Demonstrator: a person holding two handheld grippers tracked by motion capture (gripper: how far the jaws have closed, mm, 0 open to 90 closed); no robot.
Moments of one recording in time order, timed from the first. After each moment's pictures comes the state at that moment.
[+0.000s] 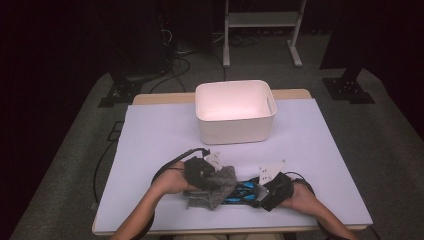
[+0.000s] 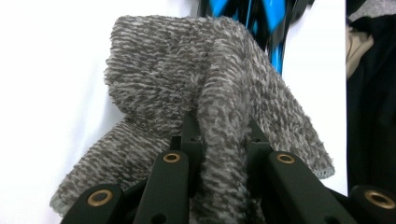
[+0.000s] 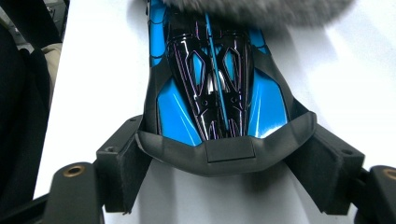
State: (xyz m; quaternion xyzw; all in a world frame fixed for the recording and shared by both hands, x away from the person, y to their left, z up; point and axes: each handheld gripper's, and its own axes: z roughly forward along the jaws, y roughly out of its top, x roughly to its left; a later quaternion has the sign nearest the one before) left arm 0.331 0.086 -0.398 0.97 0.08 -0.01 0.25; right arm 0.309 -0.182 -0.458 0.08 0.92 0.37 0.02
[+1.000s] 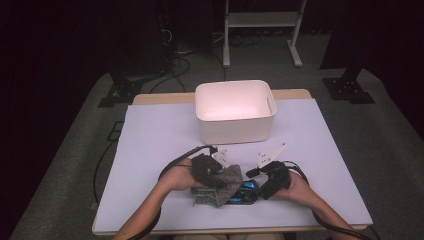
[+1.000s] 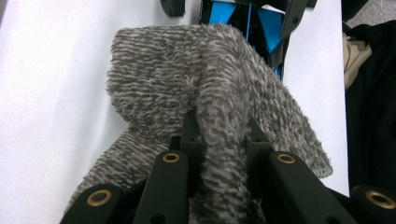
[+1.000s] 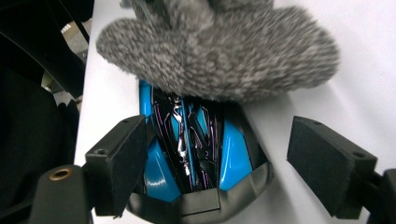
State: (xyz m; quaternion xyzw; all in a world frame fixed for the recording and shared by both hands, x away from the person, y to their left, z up) left arm 0.338 0.058 -0.390 0.97 0.06 -0.01 0.25; right arm 0.336 -0.179 -0.444 0.15 0.90 0.40 -0.06
